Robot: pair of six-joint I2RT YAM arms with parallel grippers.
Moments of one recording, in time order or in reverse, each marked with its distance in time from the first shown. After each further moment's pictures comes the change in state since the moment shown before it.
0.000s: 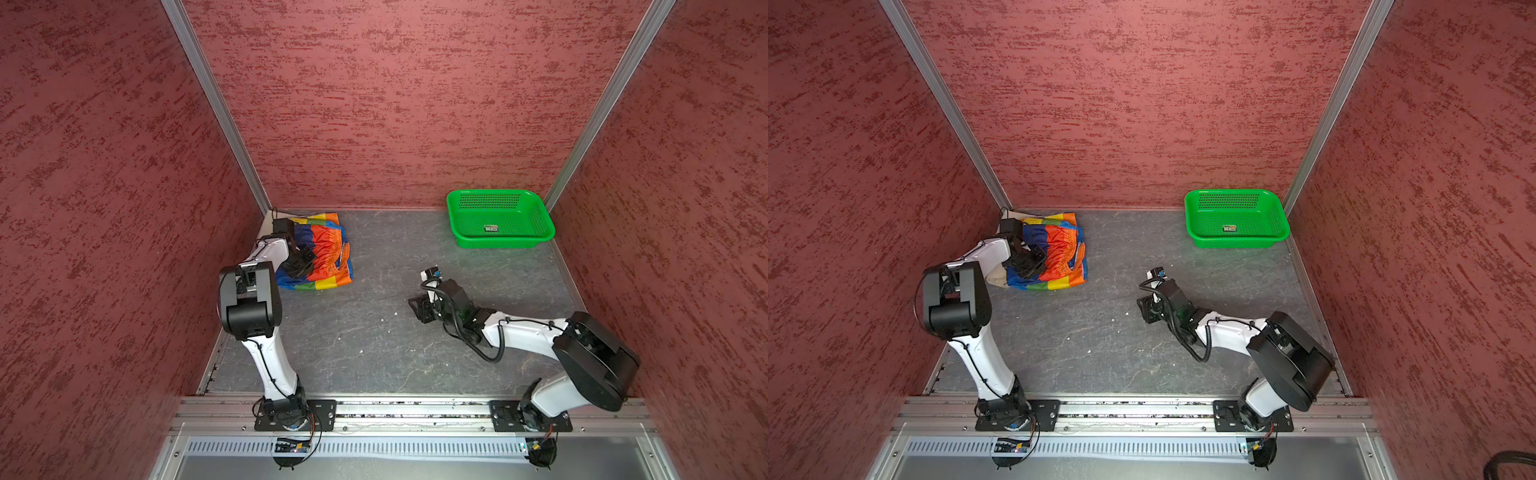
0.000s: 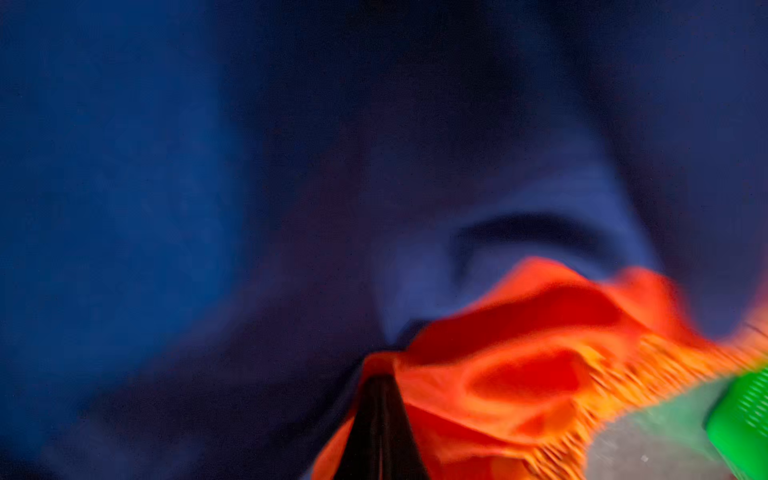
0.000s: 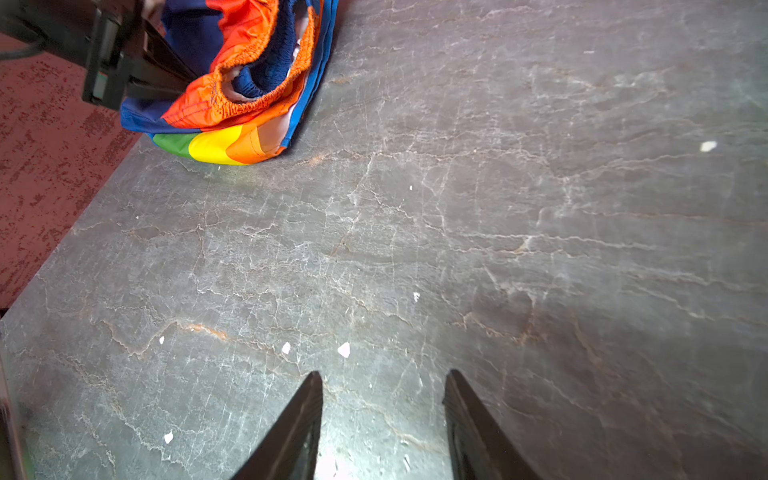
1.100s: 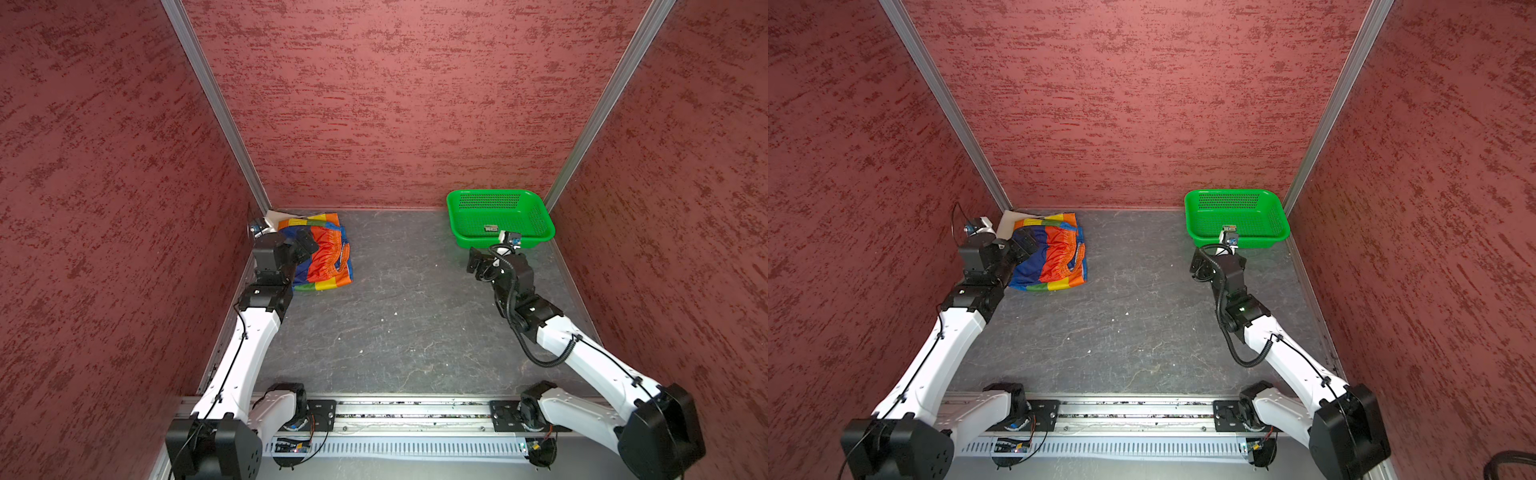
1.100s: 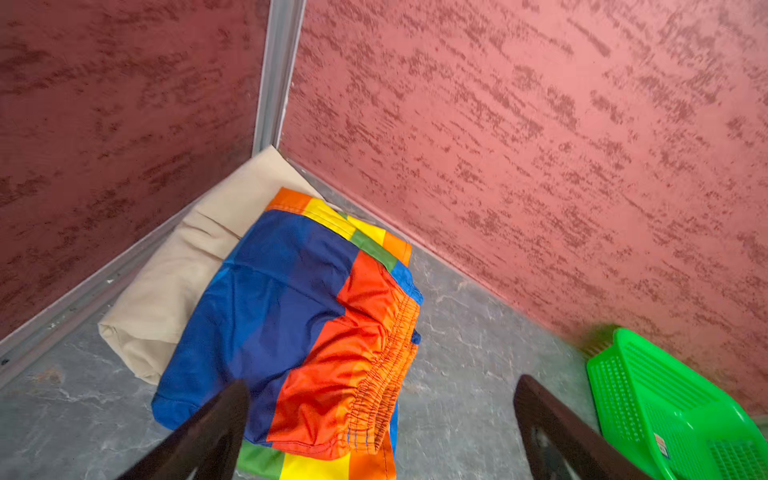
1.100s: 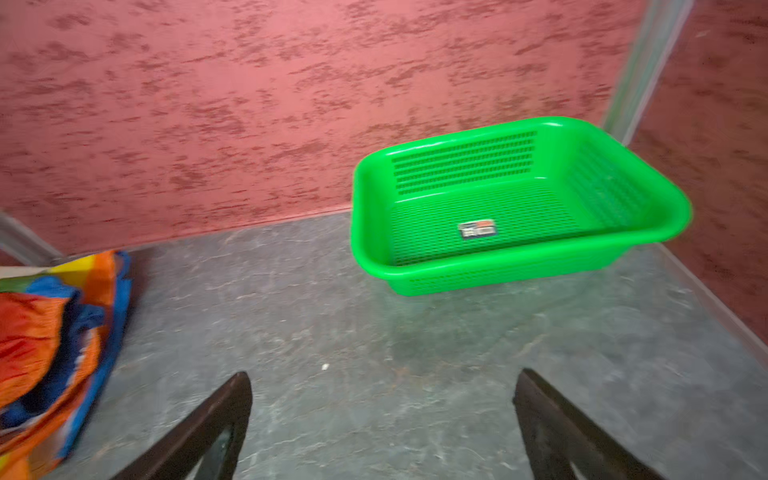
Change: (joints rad) left arm -0.179 -0.956 -0.525 0.507 -0.435 0.080; right arm -0.345 -0.470 0.019 -0.213 0.459 -0.165
